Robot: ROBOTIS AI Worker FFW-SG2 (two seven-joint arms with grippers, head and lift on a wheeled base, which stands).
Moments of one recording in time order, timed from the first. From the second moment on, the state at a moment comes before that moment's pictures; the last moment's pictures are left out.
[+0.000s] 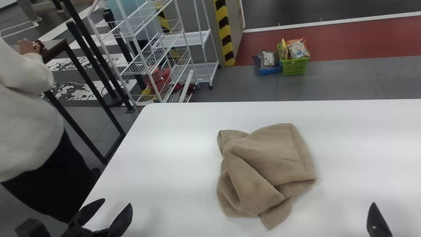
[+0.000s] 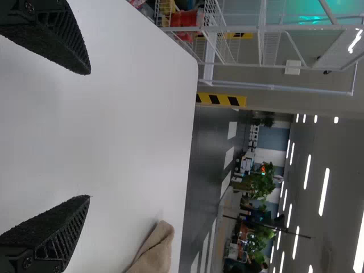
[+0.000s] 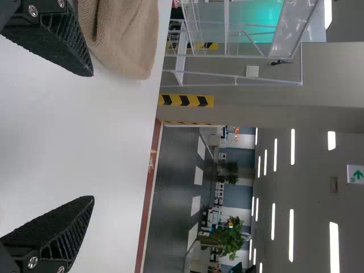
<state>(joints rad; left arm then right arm) 0.50 0.00 0.77 -1.79 0.23 0.11 -0.82 0.61 0.00 0.02 -1.94 0.10 -0.16 0.20</state>
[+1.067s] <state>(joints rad) 0.49 0.00 0.76 -1.79 0.22 0.11 -0.81 0.60 0.00 0.03 -1.93 0.10 -0.16 0.20</state>
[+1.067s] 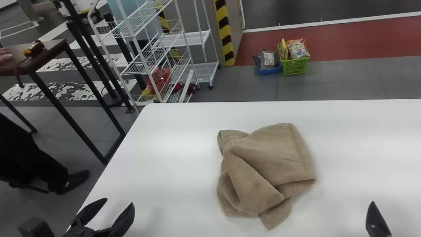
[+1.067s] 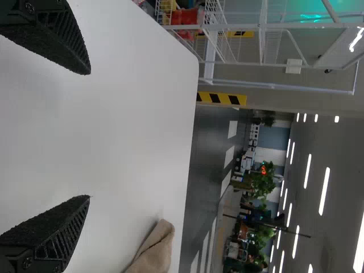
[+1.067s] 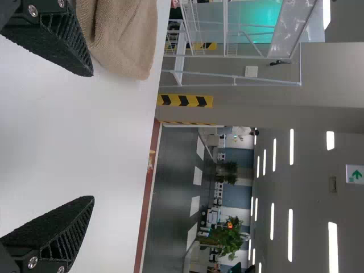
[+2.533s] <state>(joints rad) 0.48 0.00 0.70 -1.82 0.17 0.12 -0.79 0.56 0.00 0.02 -1.90 0.10 -0.13 0.20</state>
